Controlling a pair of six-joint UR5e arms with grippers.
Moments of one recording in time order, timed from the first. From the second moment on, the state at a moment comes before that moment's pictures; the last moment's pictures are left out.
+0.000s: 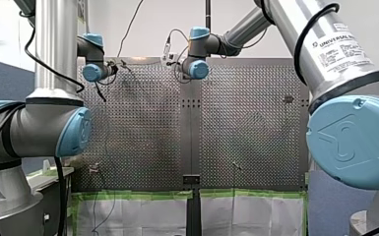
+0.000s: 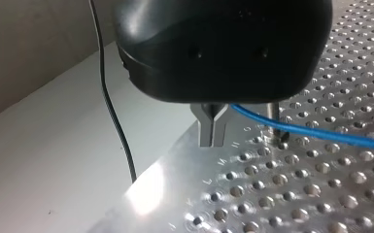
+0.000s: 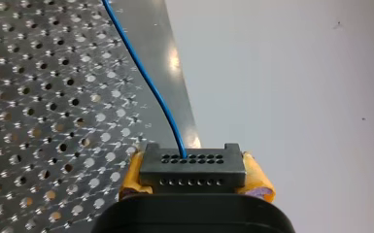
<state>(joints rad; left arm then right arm) 0.18 -1.63 -1.76 -2.56 -1.39 -2.24 2.36 -1.07 1.19 -0.50 1.49 1.73</state>
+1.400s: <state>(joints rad) 0.19 -1.64 -1.76 -2.62 -1.42 -2.23 2.33 -1.03 1.17 -0.47 1.46 1.74</state>
